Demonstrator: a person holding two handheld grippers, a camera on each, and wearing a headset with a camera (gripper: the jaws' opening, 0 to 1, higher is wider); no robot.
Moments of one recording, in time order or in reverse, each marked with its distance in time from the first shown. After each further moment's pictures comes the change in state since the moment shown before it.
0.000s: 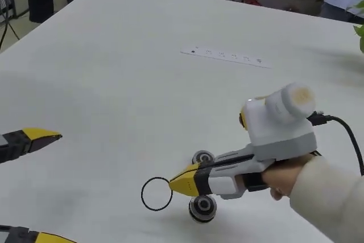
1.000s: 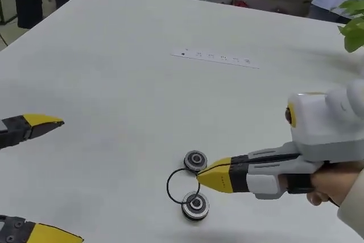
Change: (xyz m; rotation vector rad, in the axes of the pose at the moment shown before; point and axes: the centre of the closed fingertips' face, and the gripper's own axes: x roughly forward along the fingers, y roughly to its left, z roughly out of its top) left arm 0.001 -0.001 0.026 0.089 -0.029 -0.033; right arm -0.062 0.018 0.011 0.016 -0.140 -0.043
